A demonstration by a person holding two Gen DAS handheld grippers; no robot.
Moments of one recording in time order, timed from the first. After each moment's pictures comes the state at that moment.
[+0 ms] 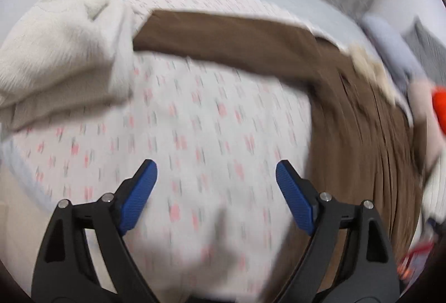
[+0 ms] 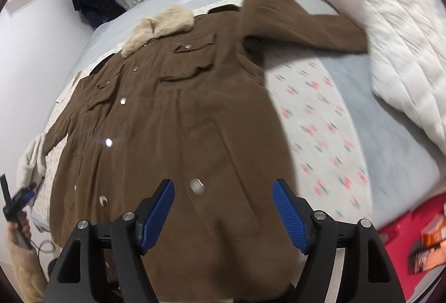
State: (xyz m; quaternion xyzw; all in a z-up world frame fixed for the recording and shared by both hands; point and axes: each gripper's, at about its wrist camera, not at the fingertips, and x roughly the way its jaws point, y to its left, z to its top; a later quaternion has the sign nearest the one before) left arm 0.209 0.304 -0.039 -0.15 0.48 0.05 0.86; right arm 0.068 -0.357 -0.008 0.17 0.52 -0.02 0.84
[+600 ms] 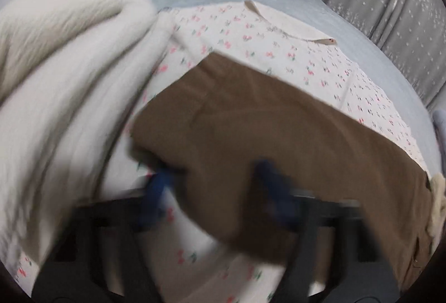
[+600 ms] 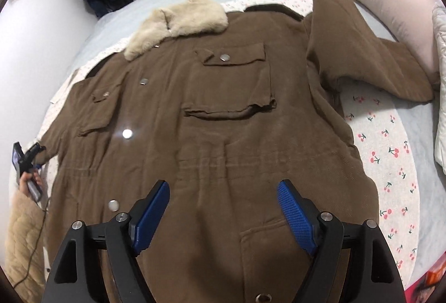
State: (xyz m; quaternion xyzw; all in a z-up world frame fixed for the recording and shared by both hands) left arm 0.404 0.379 -0.110 -0.20 0.41 0.26 0.85; right arm 0.198 -0.305 -0.045 0.15 0.53 -0.01 0.83
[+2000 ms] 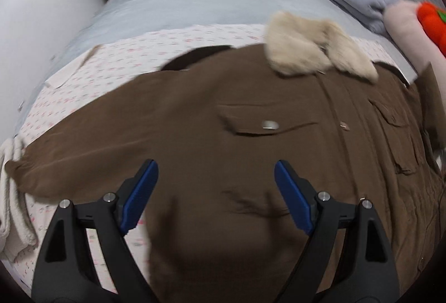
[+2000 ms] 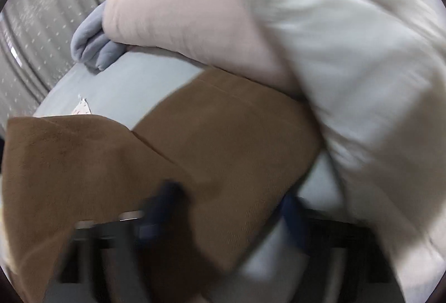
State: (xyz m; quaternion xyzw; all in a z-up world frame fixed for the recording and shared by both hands) left arm 0.390 0.002 -0.042 0.08 0.46 -0.05 0.88; right arm 0.276 -0.570 -0.105 0.27 0.37 -0.38 0.80
